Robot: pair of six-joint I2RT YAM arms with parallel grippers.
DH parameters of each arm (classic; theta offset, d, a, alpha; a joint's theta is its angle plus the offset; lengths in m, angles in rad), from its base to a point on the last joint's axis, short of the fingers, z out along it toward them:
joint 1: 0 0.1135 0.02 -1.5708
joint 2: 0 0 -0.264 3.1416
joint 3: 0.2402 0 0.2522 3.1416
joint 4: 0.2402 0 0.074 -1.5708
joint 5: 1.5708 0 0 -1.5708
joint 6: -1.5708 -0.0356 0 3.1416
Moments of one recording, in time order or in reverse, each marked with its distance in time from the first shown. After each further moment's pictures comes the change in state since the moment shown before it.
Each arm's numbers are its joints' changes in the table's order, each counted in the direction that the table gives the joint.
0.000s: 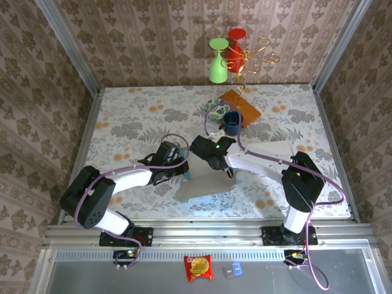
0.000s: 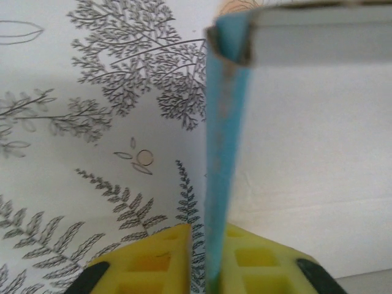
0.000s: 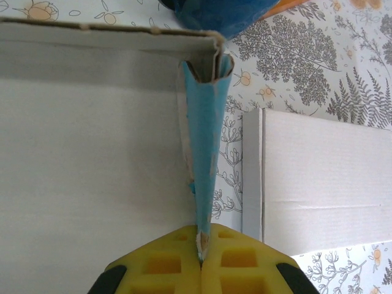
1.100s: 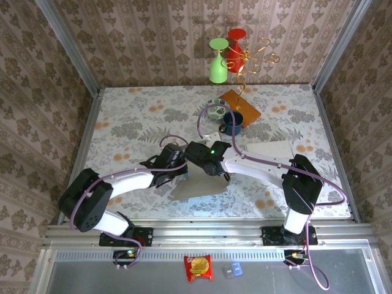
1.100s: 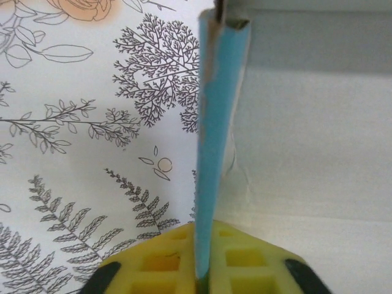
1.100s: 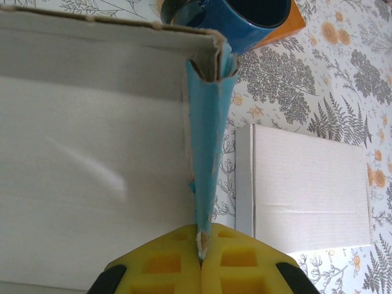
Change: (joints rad) left arm -0.063 -0.046 -0.011 0.024 -0.185 0.085; right arm 0.084 0.000 0.041 0.050 0.112 -0.035
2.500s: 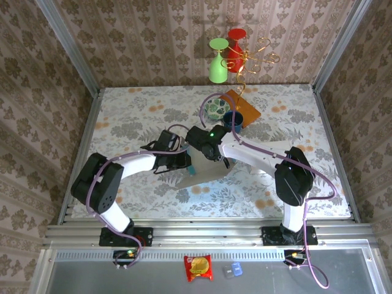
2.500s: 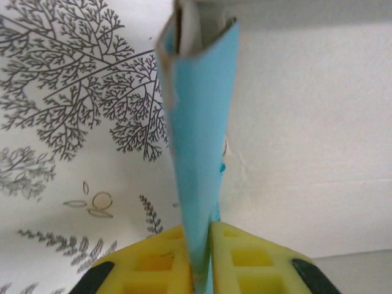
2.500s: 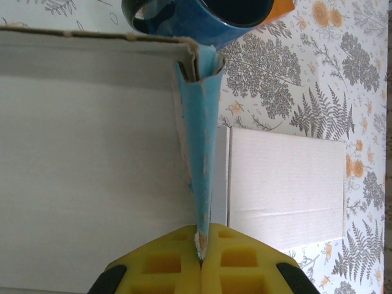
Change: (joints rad) left arm 0.157 0.203 0.192 0.108 0.411 -0.185; right arm -0.106 0.105 0.183 0.155 -0.072 0.057
